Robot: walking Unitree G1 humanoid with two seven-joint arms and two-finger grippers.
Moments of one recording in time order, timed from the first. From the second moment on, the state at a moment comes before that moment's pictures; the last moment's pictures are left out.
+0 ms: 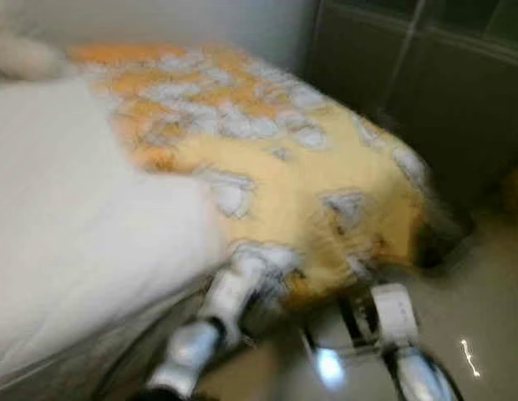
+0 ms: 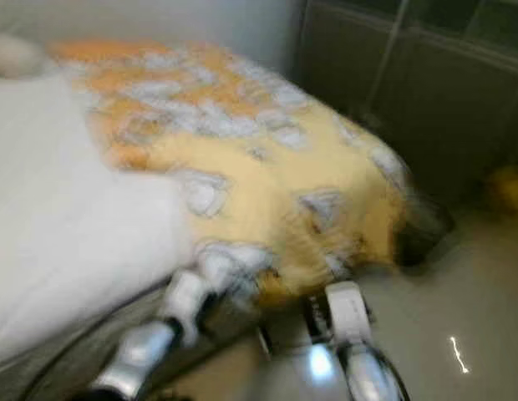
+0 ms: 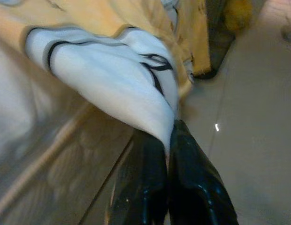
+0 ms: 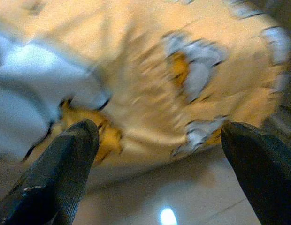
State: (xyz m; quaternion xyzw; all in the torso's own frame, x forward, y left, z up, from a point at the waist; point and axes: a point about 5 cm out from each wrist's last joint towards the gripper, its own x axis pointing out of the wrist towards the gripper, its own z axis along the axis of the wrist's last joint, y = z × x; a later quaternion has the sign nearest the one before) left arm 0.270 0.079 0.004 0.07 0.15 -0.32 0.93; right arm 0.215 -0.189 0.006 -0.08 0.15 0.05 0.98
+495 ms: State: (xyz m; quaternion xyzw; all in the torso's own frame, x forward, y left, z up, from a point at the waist) left arm 0.216 0.042 -0.041 0.10 0.33 -0.52 0.78; right arm 0.242 -0.186 0.026 -0.09 0.11 0.08 0.99
